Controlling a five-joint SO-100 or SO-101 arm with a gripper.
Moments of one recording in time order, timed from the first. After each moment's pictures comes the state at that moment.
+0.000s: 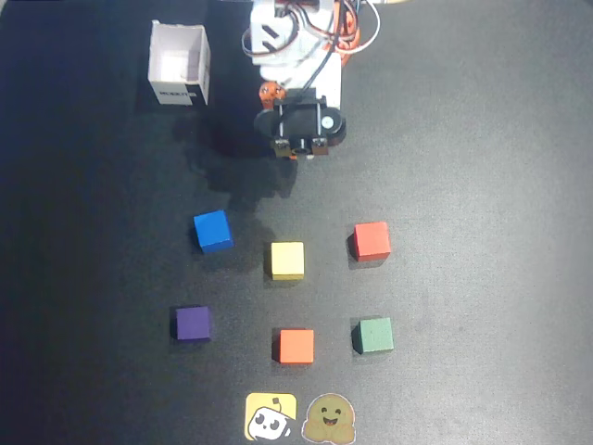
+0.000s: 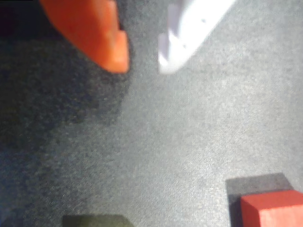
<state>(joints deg) -1.3 176.7 164.8 72.5 87.4</state>
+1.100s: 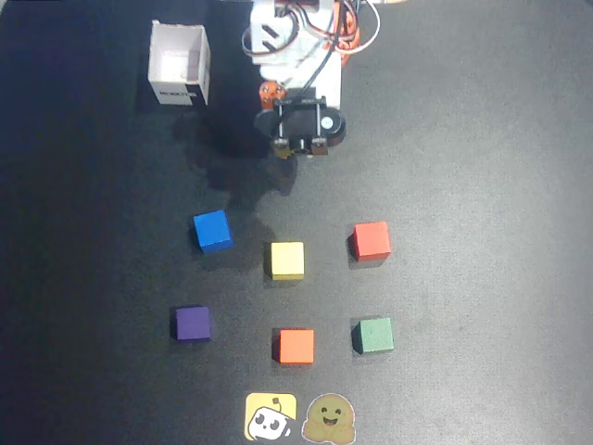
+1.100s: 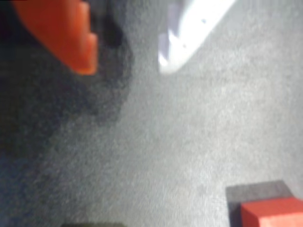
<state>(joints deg) -1.3 176.7 163.3 74.7 87.6</state>
